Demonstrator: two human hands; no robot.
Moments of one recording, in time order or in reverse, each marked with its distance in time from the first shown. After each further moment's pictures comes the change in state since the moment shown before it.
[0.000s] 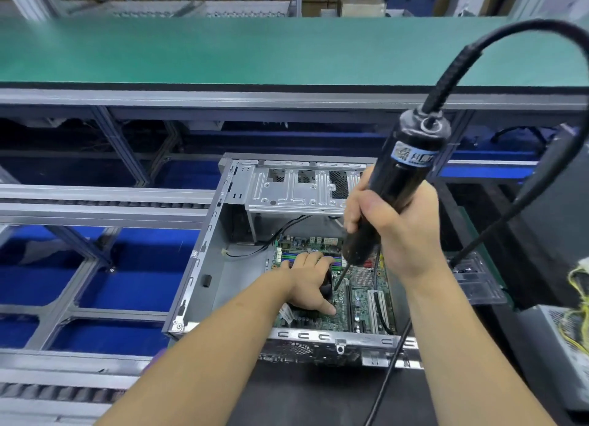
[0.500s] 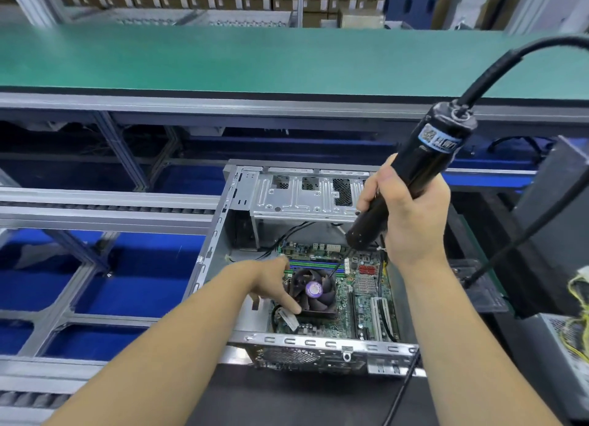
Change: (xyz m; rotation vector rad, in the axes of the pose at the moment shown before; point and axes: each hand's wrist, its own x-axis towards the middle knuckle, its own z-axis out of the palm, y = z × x) left_hand -0.032 -0.054 -0.030 -0.330 -0.118 -0.219; right_hand 0.018 -0.001 0.009 0.066 0.280 -0.044
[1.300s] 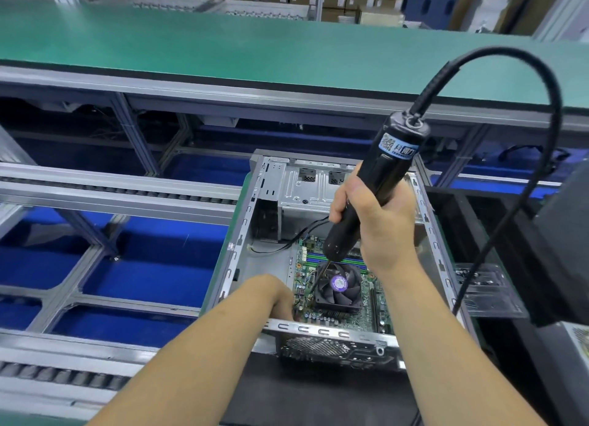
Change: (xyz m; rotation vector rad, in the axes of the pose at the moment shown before) left_hand -0.021 -0.014 0.026 0.462 -0.287 -0.094; right_hand -0.031 0.018 0.066 0.029 -0.194 0.099
